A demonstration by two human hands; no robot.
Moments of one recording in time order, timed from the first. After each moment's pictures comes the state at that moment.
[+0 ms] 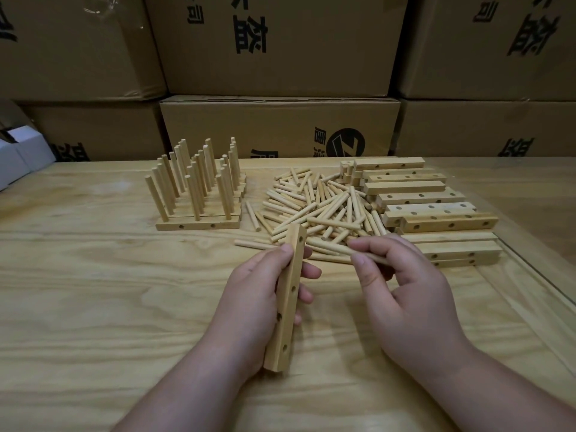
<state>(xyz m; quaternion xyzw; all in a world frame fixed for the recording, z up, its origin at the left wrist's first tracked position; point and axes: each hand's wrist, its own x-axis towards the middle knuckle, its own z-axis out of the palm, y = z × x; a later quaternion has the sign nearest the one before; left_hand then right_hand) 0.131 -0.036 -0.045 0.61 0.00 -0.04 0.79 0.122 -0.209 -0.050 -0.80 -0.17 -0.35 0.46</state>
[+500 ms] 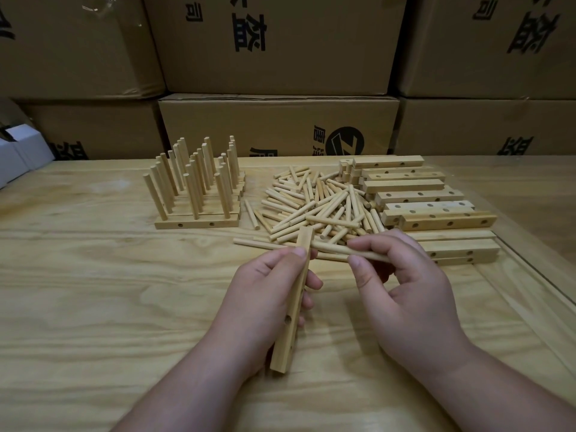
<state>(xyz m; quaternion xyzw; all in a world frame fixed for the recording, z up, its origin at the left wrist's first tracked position) 0.128 -0.040 -0.046 0.66 -0.02 -0.03 0.75 0.123 -0.211 -0.051 -0.80 -0.18 -0.34 0.47</state>
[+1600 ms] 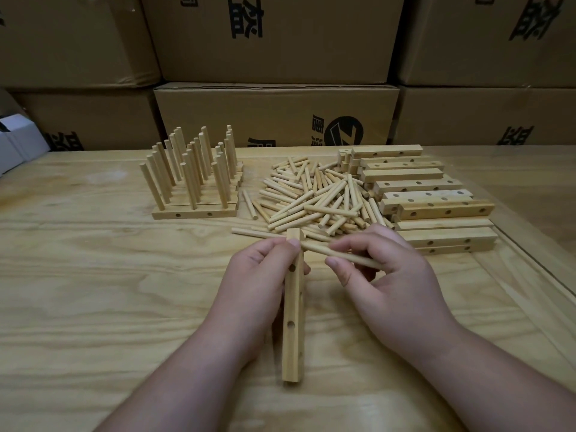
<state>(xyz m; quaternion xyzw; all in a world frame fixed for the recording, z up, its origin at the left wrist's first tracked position) 0.129 -0.040 -0.045 0.67 0.02 -0.01 0.75 0.120 -0.211 -0.050 -0.82 -0.18 -0.26 0.47</state>
